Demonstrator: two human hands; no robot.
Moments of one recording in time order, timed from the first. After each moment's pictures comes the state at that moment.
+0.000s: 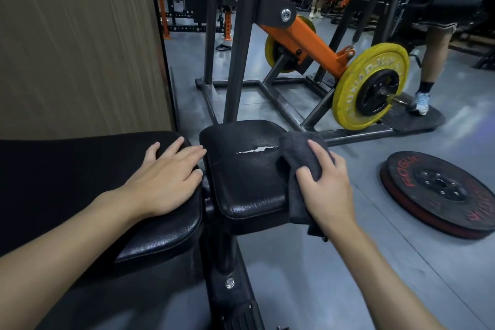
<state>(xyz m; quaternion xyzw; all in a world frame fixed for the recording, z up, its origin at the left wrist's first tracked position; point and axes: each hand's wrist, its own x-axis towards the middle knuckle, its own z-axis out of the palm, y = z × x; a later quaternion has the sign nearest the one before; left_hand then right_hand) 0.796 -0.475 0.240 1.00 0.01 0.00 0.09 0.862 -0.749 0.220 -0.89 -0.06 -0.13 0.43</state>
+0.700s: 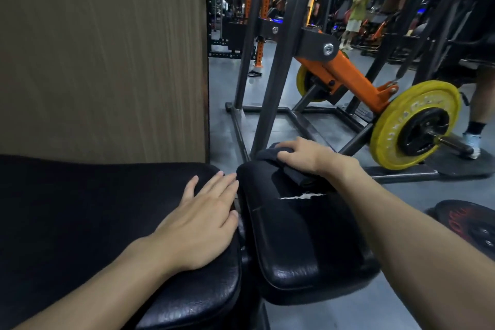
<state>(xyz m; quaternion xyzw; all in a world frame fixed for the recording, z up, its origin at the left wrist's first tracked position) 0.799 -0.474 0.239 0.99 0.00 0.02 0.13 1.022 -0.630 0.278 -0.95 -0.29 0.09 0.11</state>
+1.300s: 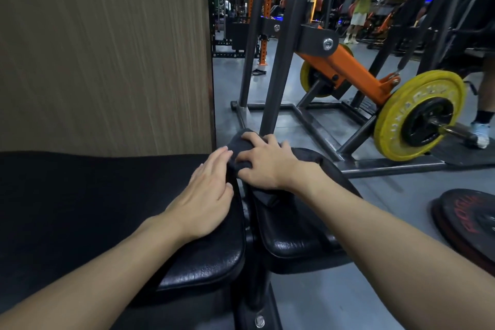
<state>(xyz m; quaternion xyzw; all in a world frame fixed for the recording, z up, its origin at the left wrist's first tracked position) 0.797 -0.468 0.238 0.95 0.02 0.14 0.26 0.929 -0.586 0.272 -0.91 -0.42 0.01 -0.01</state>
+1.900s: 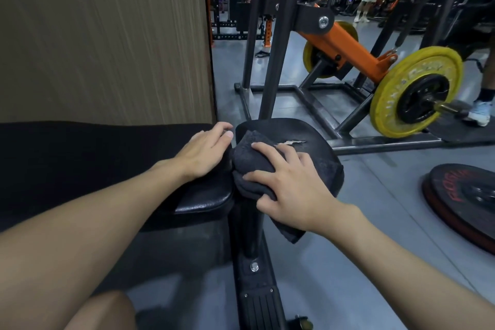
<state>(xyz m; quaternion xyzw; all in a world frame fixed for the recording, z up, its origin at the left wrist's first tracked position) 0.794 -0.474 0.250 0.95 0.10 0.09 0.30 0.813 -0.702 0.248 -0.87 -0.47 -0.11 0.07</state>
